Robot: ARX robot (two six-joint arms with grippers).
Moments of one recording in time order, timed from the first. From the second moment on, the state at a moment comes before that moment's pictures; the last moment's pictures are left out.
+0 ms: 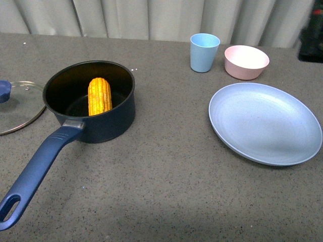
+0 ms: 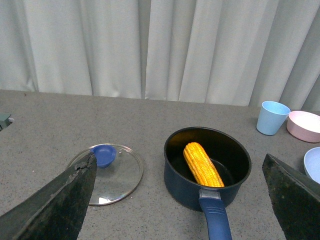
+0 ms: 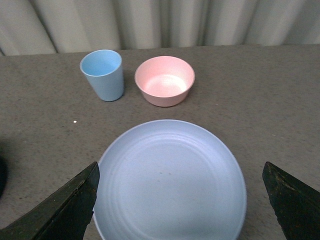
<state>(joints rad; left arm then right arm) 0.00 0.00 0.02 0.00 0.00 0.00 0.29 1.38 0.54 0.41 0.29 0.17</state>
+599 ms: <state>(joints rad) 0.00 0.00 0.02 0.00 0.00 0.00 0.21 1.10 0.24 0.57 0.33 0.10</state>
